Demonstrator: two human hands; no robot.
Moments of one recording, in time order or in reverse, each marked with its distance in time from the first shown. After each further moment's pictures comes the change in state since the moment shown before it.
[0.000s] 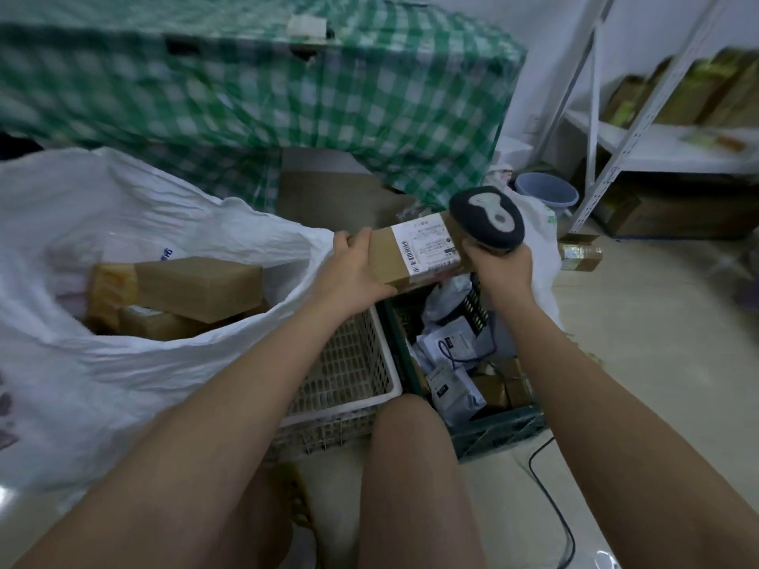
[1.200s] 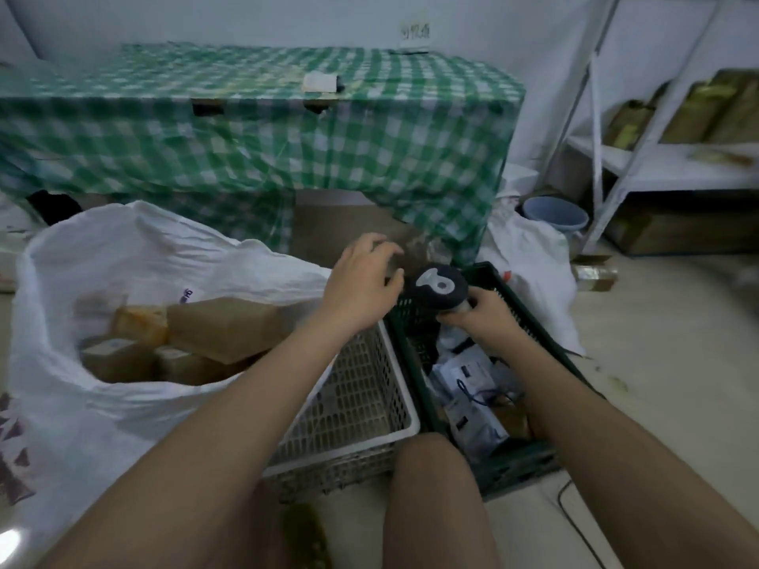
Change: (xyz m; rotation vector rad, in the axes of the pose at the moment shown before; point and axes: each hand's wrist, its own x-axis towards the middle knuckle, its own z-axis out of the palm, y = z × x) left_hand 0.006 0.021 -0.048 0.047 0.123 0.196; right_hand 0.011 0.024 0.018 -0.286 -0.522 0.104
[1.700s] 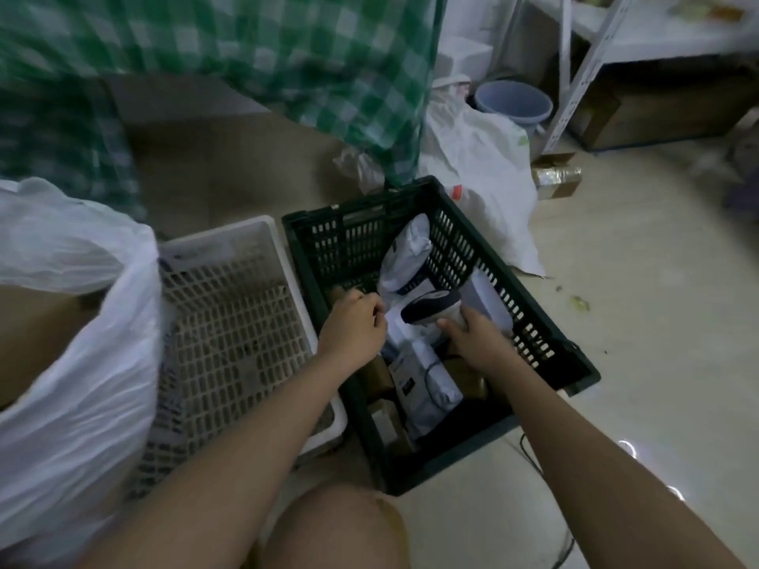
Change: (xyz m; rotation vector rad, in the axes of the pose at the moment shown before) left_hand 0.039 -0.019 0.273 -0.136 -0.461 -0.212; right_hand 0.073 0.228 -0.033 -0.227 0.036 0.260
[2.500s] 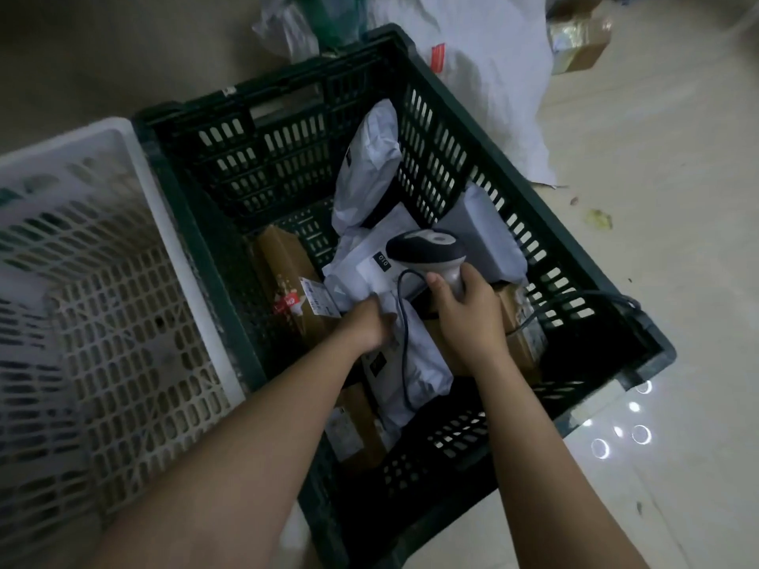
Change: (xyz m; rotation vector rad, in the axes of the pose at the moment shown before) left_hand 0.121 -0.054 0.202 -0.080 -0.552 -0.243; right_hand 0.065 0.081 0.057 0.317 0.307 0.062
